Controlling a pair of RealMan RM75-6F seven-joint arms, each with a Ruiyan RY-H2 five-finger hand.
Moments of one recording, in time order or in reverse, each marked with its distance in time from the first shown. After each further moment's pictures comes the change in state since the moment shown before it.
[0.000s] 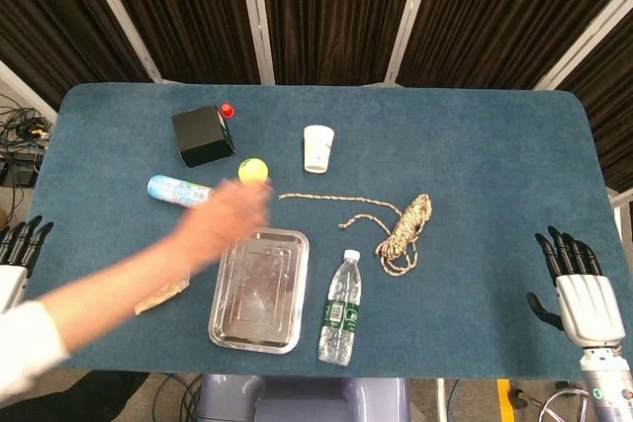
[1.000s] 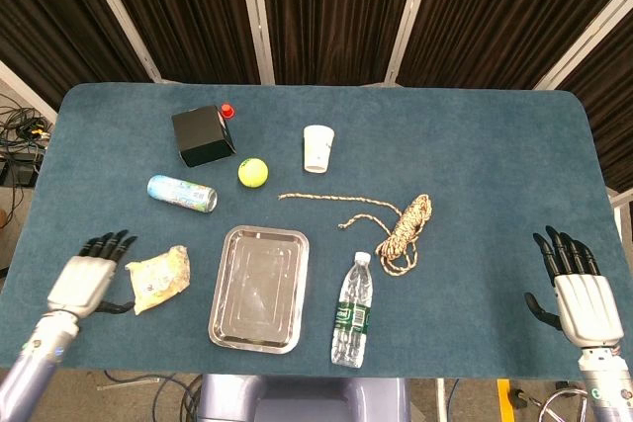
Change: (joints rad) left arm -0.211 -0.111 -0.012 -0.089 -0.258 -0.428 0.340; right arm 0.001 0.001 -0.001 -0.005 -0.006 -0.001 0.012
